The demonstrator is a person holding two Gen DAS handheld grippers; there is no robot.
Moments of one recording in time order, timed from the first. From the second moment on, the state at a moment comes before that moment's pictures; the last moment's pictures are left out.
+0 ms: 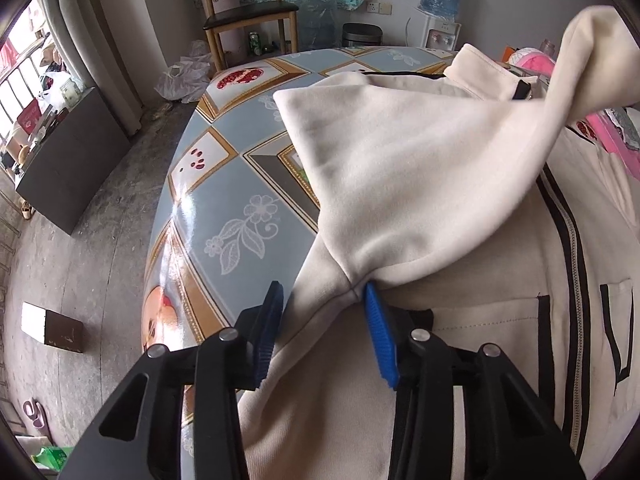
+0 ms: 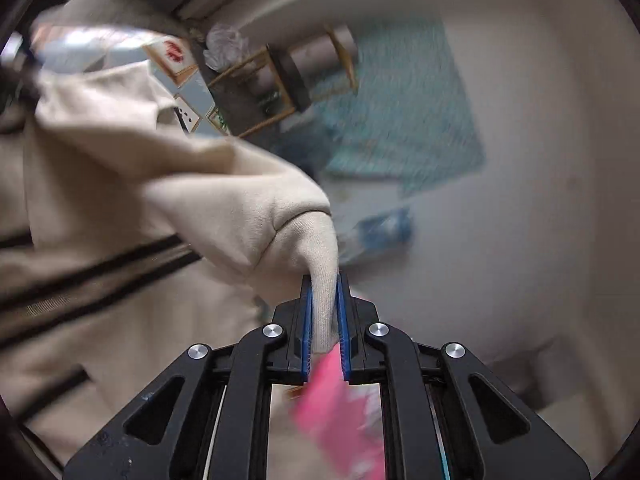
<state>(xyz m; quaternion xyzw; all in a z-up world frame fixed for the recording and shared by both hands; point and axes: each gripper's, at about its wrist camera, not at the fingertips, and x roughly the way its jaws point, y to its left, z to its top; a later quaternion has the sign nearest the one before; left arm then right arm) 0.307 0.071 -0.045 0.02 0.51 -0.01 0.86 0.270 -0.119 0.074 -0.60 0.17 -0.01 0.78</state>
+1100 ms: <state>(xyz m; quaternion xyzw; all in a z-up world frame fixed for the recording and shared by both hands) 0.294 0.061 -0.048 0.08 0.50 -0.04 0.86 0.299 -0.291 -0.031 0.37 0.58 0.08 0.72</state>
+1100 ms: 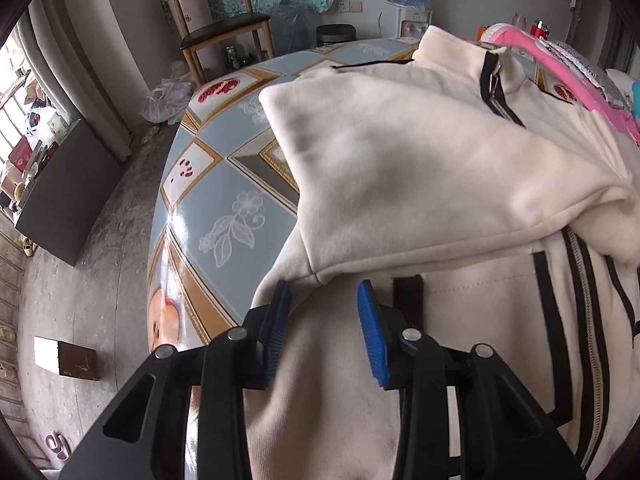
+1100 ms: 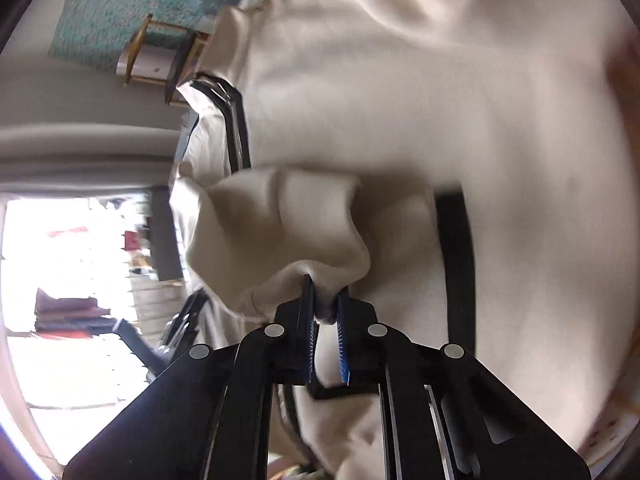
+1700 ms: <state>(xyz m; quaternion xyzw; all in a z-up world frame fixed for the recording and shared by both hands) 0.289 0.061 -0.045 0.11 0.50 -0.03 0.86 0.338 -0.325 -0.013 0.20 0.53 0.02 0.82</state>
